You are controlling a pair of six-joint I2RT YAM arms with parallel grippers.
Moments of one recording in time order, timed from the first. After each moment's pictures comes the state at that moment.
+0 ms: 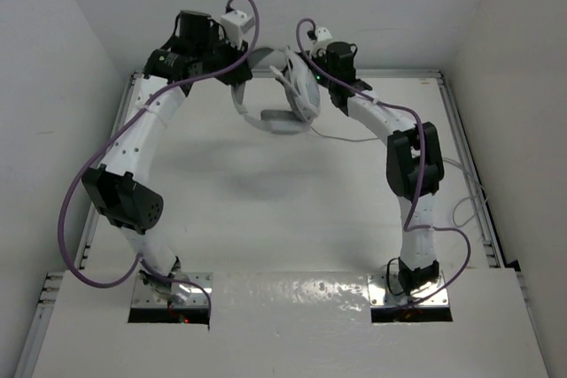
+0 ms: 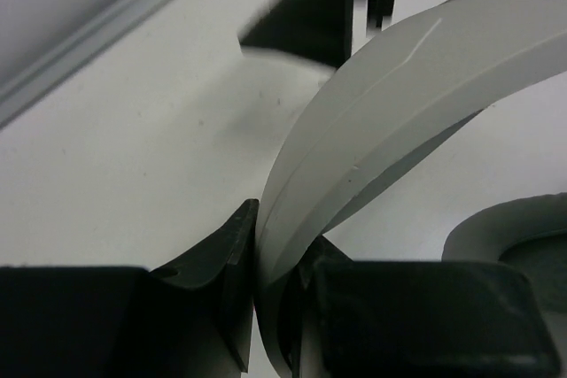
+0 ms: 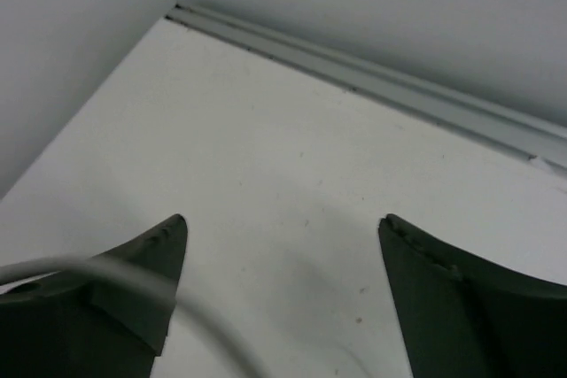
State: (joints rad) left arm -0.29 1.73 1.94 -0.82 0.37 0.18; right arm 0.35 2.16 1.80 0.14 -0.34 0.22
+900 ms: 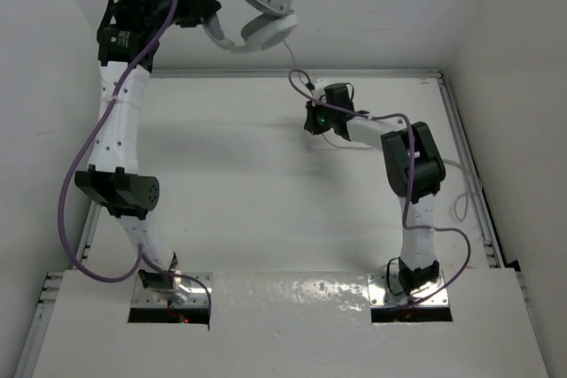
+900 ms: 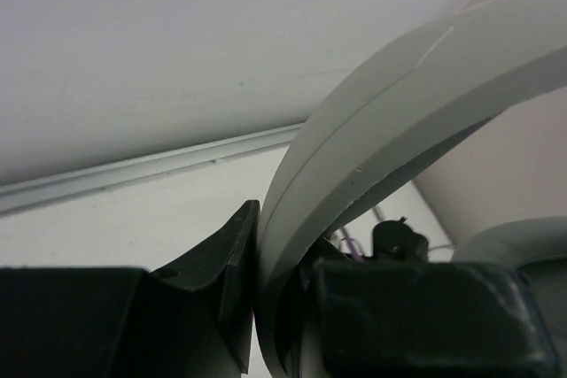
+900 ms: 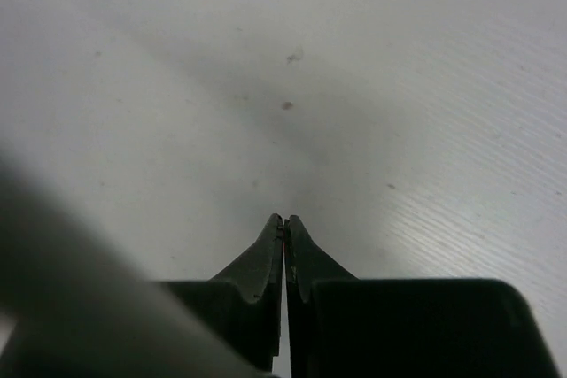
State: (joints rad) left arm -0.08 1.86 2.38 -0.63 0.47 -0.34; right arm 0.35 2.14 1.39 0.09 -0.27 0.03
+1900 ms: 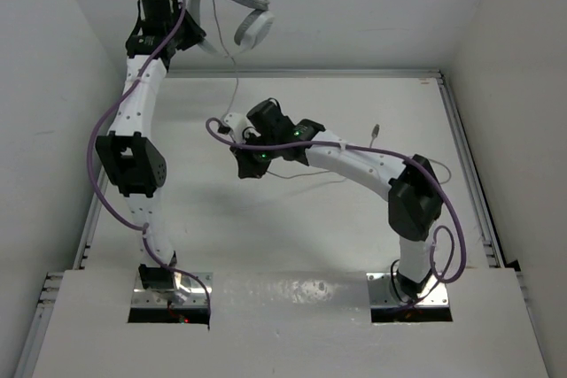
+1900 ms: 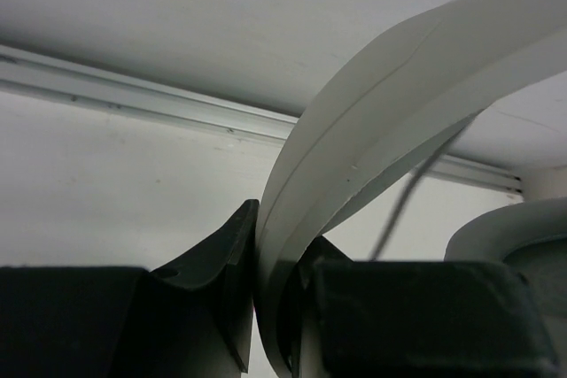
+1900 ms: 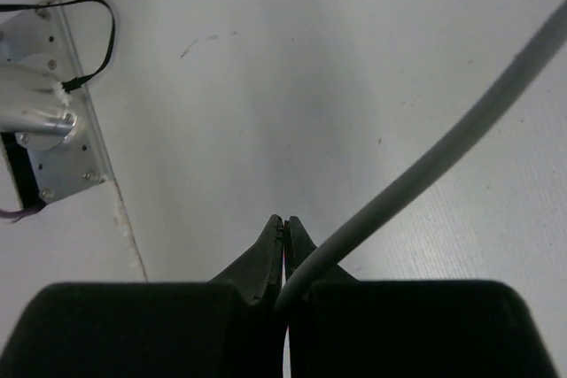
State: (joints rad) left arm -0.01 2.09 2.28 -0.57 0.16 -0.51; right arm 0.87 1.91 1.60 -0.48 -0.39 -0.09
